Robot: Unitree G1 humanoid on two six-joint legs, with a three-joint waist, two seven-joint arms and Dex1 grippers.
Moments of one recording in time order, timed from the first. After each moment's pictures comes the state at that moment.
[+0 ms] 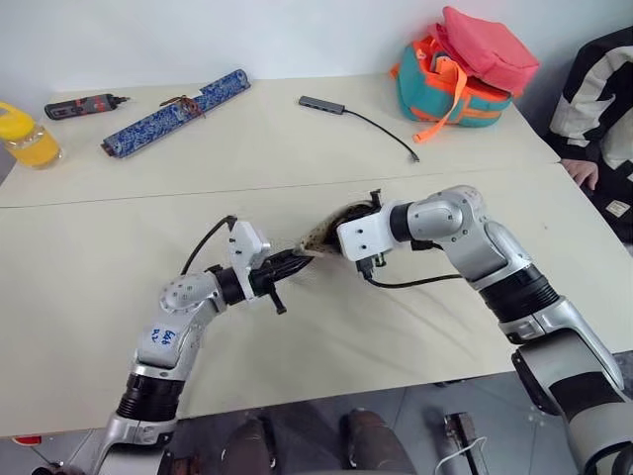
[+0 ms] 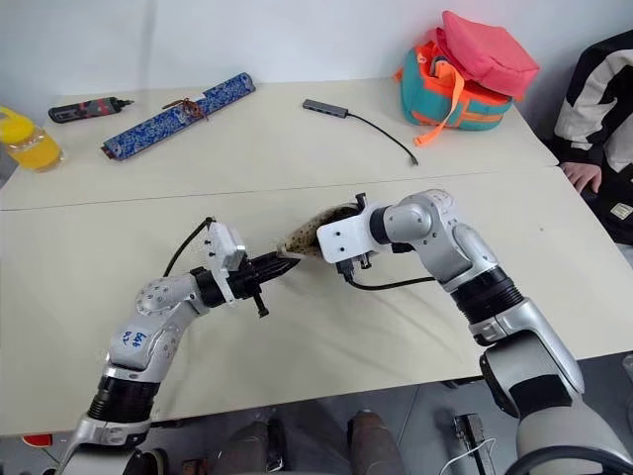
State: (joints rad) left arm -0.36 0.31 0.02 -0.14 -0.50 0.45 -0.73; right arm -0.95 -0.55 0.46 0.24 -0.37 -0.10 1.10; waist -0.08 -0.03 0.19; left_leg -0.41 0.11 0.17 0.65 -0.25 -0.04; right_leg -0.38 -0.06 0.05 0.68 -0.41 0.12
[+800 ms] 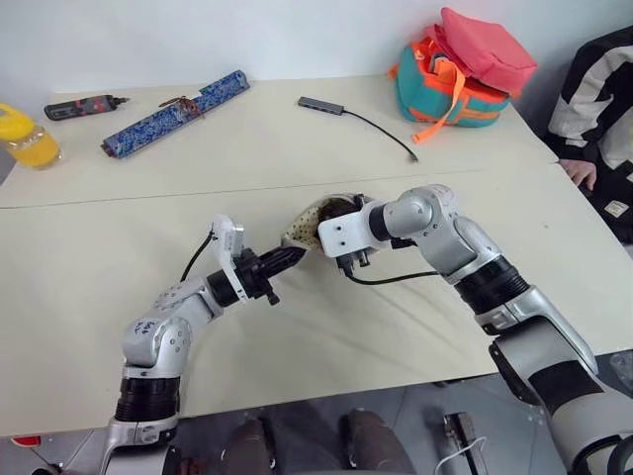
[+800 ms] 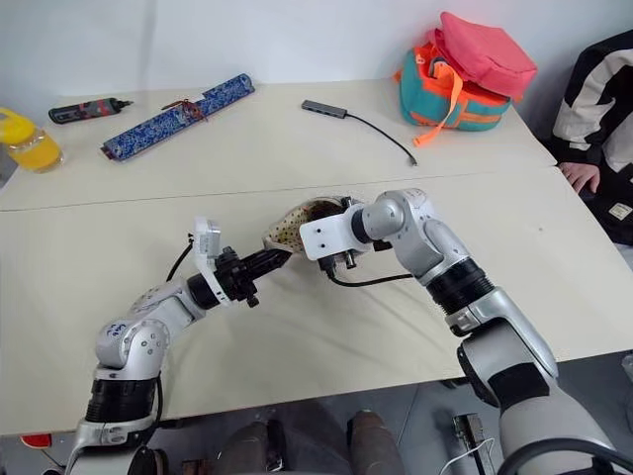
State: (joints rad) left arm -0.35 0.32 0.12 -0.15 -0.66 0.65 -0.68; right arm -1.02 -0.45 0.51 0.38 -0.42 -0.05 1.08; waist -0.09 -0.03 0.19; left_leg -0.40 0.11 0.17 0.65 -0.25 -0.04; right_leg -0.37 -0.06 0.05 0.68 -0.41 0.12
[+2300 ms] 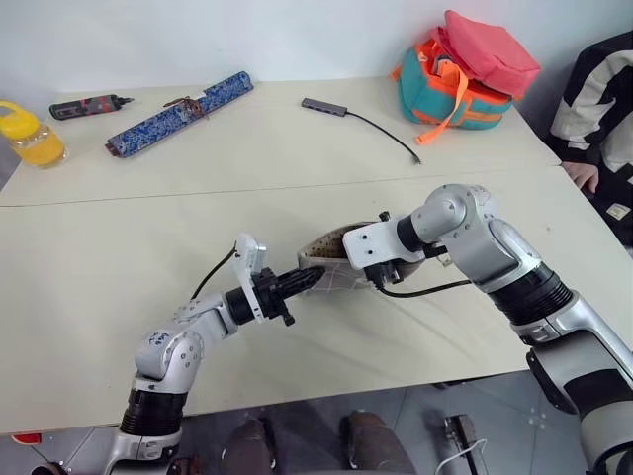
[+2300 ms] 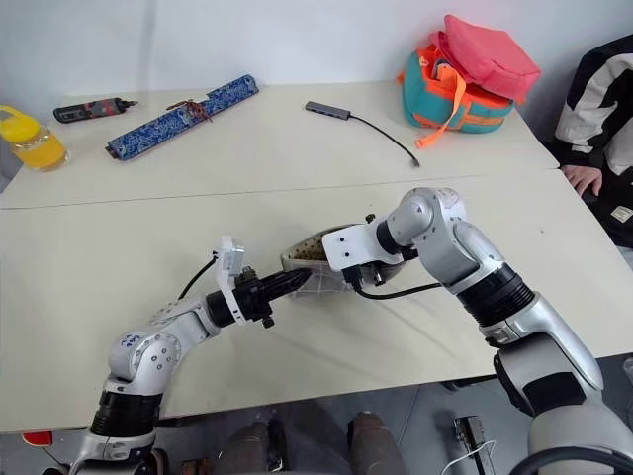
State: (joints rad) left arm -0.28 0.32 0.01 -0.21 -0.71 0.71 -0.63; right arm -0.95 -0.64 0.55 0.10 -0.31 0.20 1.35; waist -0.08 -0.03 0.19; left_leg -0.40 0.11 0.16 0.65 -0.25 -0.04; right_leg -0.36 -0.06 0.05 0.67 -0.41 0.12
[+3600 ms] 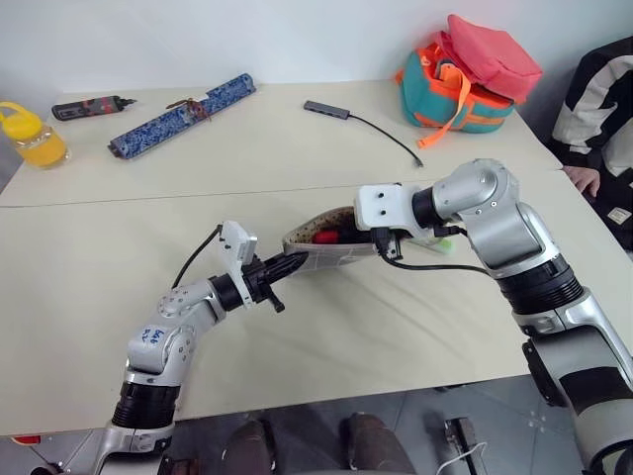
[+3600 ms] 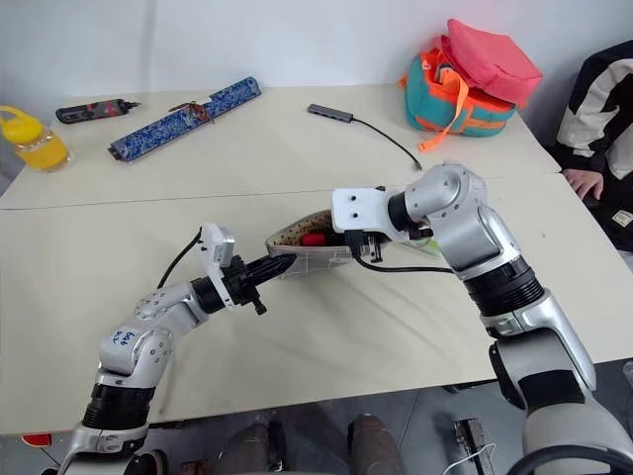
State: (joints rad) left arm -0.32 0.36 0.02 -0.17 -0.54 0.52 -0.64; right arm -0.99 -0.59 0.36 0.13 -0.16 0.29 1.27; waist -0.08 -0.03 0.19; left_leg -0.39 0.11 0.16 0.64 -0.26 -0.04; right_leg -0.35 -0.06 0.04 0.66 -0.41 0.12
